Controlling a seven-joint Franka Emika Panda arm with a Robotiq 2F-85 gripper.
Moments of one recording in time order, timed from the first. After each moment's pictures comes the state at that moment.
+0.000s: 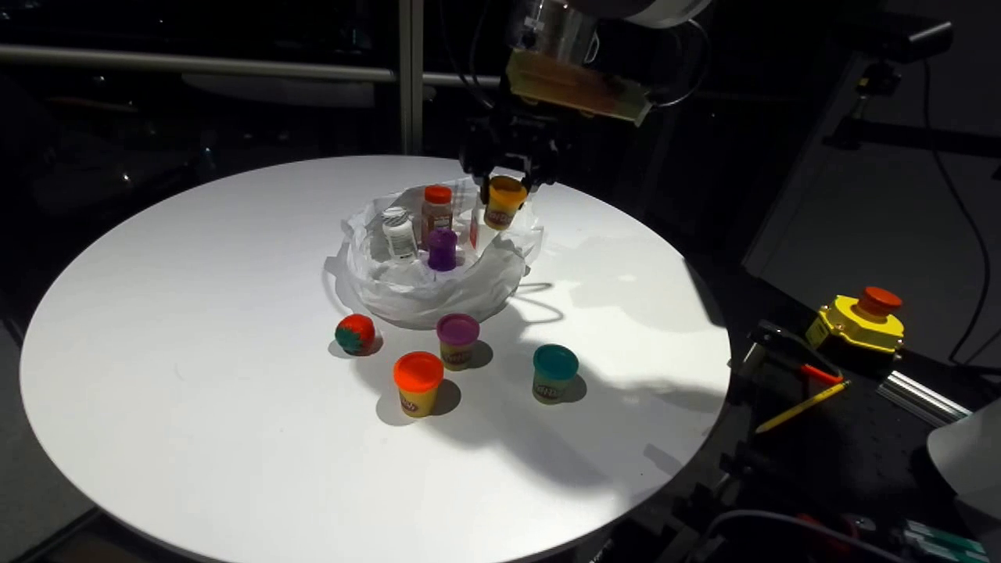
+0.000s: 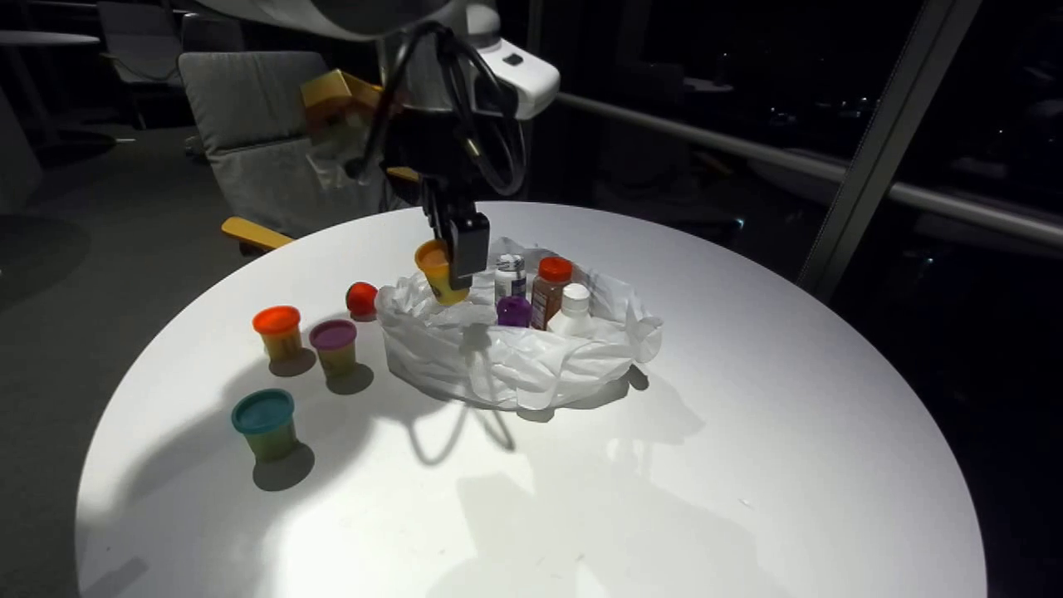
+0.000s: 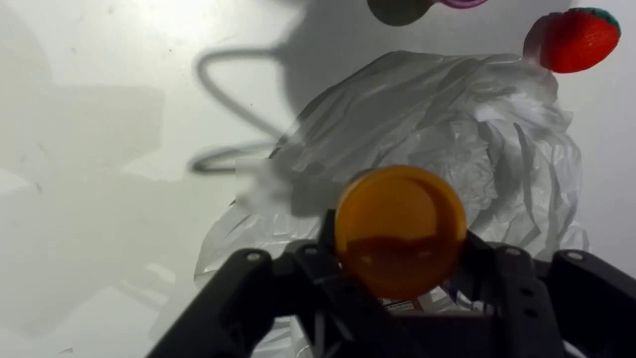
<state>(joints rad) 0.09 0.27 -0.05 -2.26 0.08 2.68 0.62</state>
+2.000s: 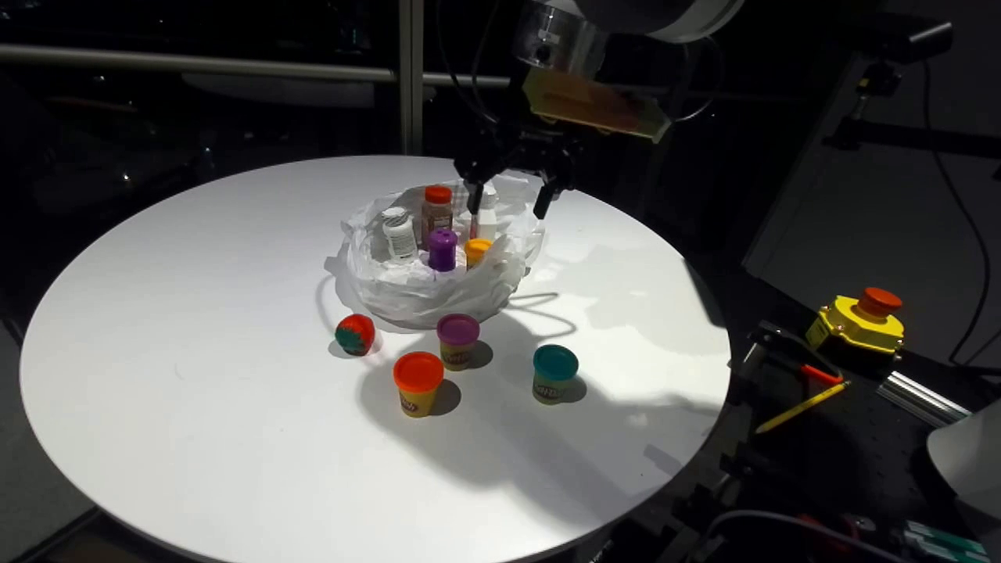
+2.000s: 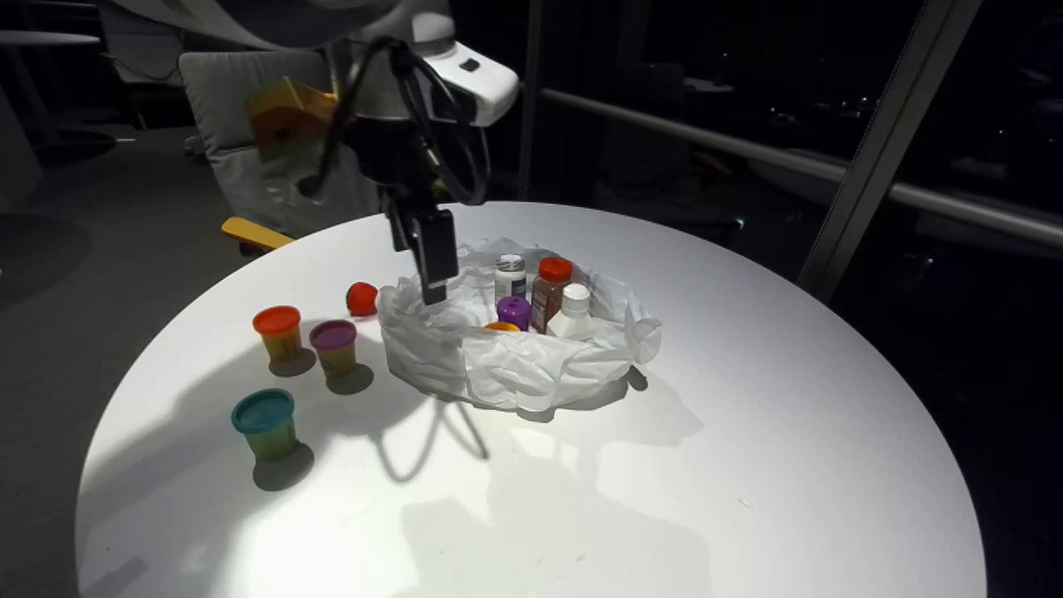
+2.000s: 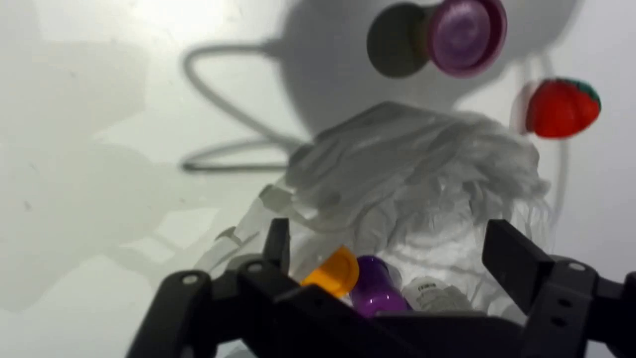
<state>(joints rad) 0.20 0.21 -0.10 -2.37 0.11 2.73 0.55</state>
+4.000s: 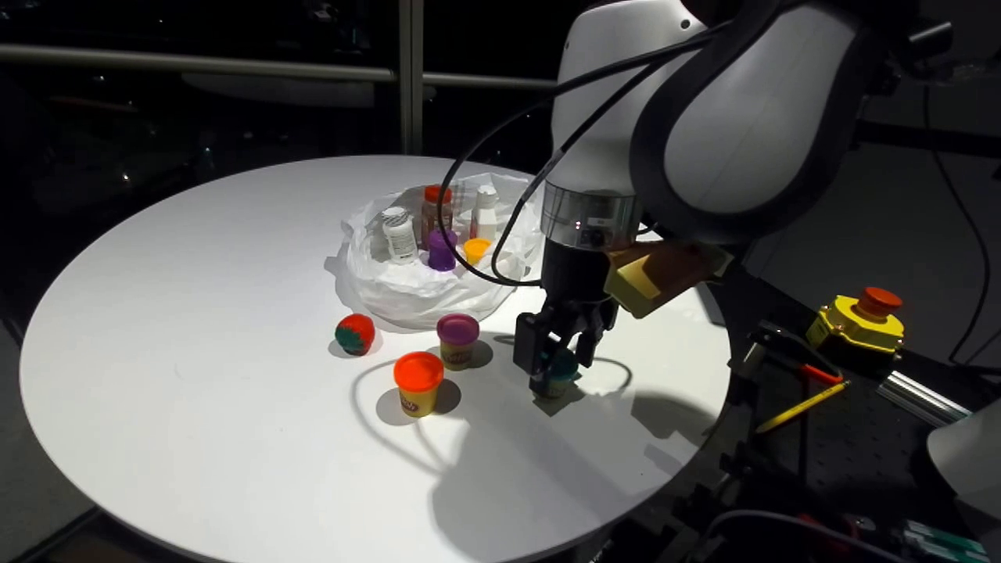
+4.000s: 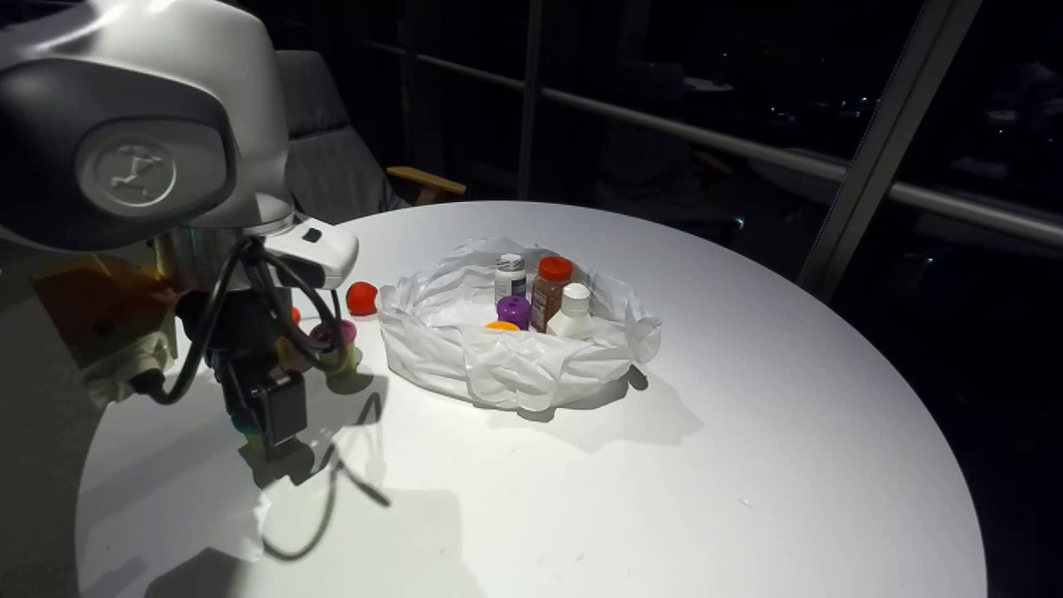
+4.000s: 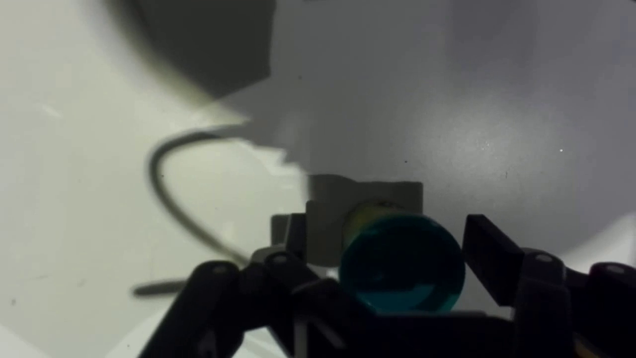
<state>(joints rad) 0.20 0.36 0.09 -2.56 0.09 2.84 0.39</state>
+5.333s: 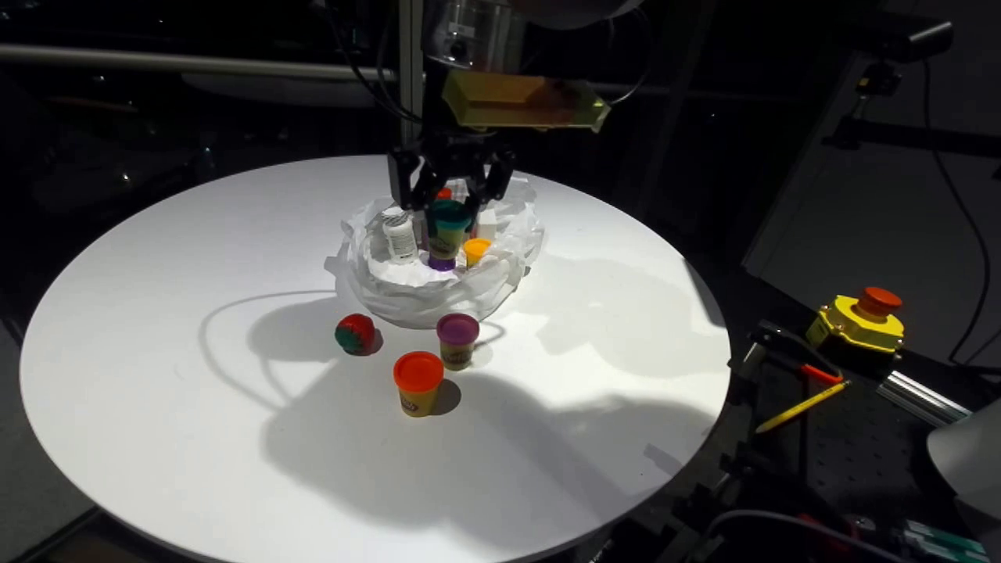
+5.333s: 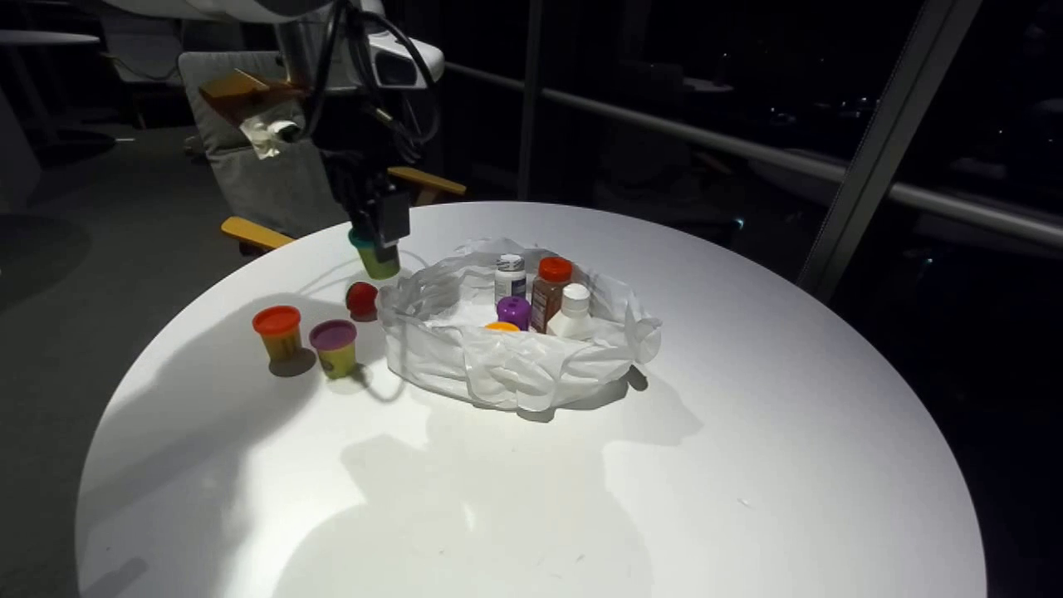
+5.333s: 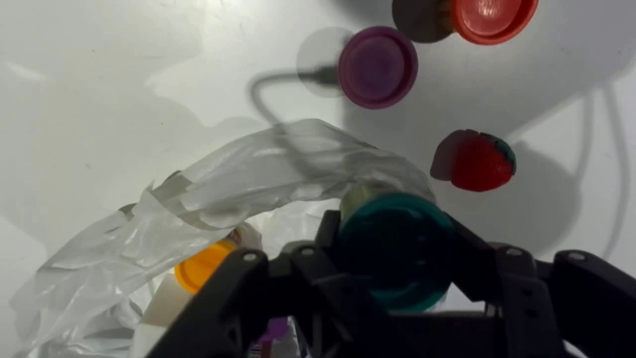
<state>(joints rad) 0.28 0.33 -0.05 -2.16 -0.06 2.60 0.62</state>
